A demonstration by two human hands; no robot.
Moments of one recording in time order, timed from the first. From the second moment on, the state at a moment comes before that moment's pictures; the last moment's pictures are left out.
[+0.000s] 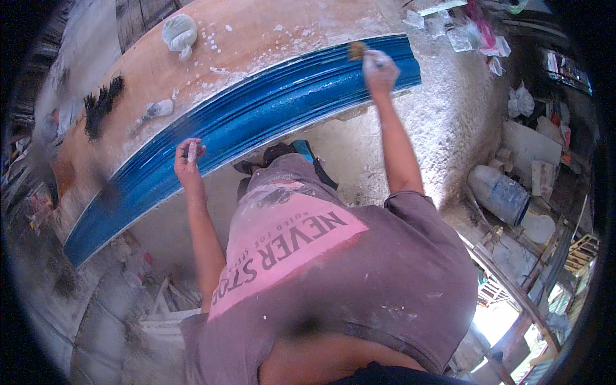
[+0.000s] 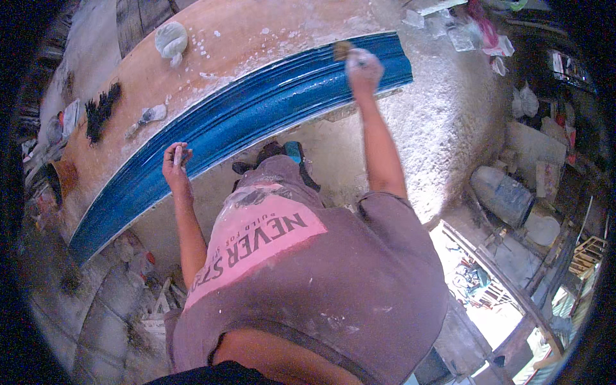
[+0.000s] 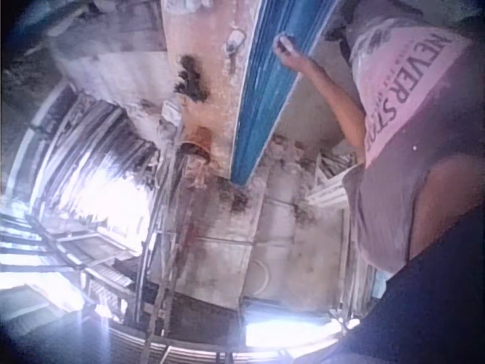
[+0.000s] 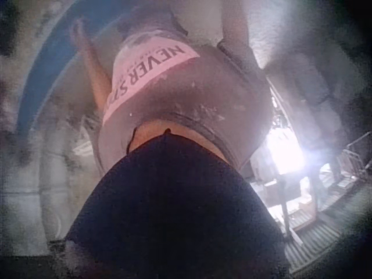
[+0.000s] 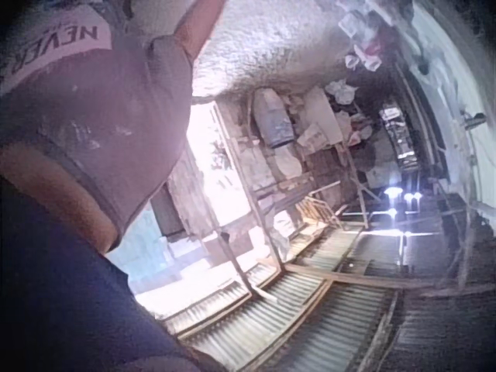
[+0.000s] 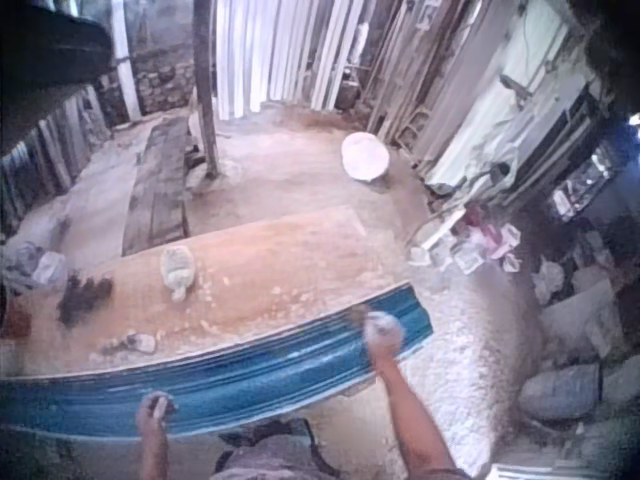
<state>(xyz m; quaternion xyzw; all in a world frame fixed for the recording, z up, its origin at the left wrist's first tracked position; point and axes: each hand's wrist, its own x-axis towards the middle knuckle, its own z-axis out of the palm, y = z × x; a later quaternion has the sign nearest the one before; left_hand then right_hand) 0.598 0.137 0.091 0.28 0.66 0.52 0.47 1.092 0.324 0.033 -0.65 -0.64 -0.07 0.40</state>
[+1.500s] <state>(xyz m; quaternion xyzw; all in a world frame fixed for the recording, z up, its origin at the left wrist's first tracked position) 0.277 -0.054 0.078 0.26 0.70 0.53 0.41 0.653 0.143 0.074 -0.57 -0.58 0.47 0.34</state>
